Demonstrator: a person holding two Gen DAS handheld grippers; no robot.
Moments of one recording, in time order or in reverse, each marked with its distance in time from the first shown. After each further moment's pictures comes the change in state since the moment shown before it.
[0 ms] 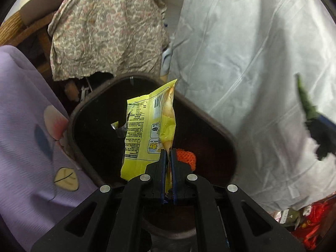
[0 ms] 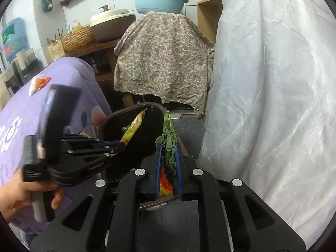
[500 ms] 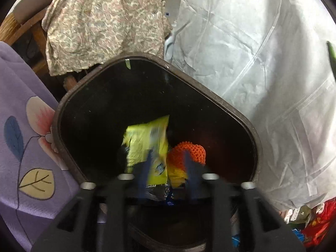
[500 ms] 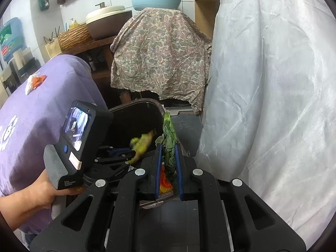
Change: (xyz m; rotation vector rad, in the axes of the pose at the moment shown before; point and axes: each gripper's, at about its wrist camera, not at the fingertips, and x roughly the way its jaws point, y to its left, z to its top) left arm 0.036 -0.003 -0.010 0.030 0.026 0.051; right arm 0.010 -0.002 0.002 0.003 0.032 -0.008
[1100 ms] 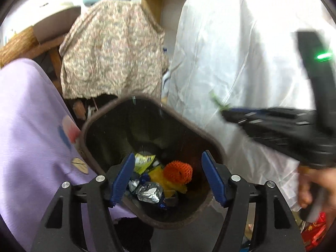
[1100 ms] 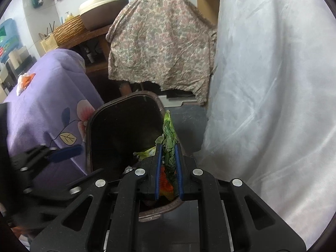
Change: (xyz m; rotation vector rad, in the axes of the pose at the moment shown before) left arm -0.092 -0.015 -0.017 -0.016 -0.233 -0.015; right arm 0.069 -0.012 0.015 0.024 0.113 0.070
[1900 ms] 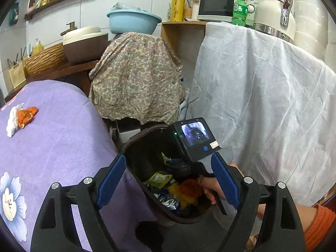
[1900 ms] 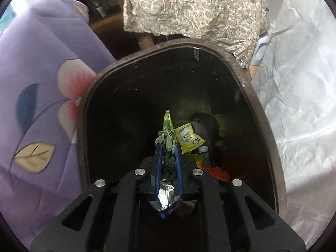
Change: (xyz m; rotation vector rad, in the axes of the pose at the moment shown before) left arm -0.094 0.033 0.011 -0.046 -0.155 0.090; right arm 0.170 0.075 0.014 -0.071 0.271 0.117
